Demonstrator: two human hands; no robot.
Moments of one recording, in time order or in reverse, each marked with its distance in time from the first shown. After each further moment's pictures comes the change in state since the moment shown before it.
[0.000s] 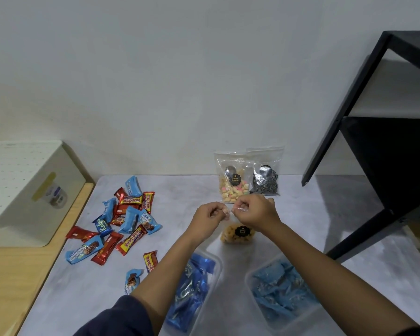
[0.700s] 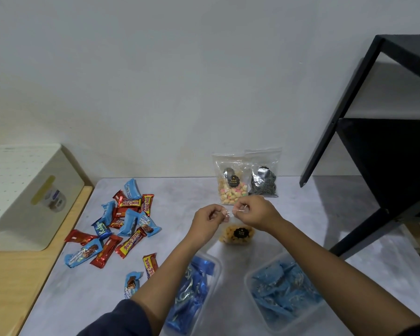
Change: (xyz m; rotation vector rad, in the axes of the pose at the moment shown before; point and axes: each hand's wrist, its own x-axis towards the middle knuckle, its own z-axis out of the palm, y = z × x) left_hand -0.003 -0.002 0.005 -0.054 0.060 -0.012; right_hand 0.003 0.007 -0.010 0.046 -0.125 -0.050
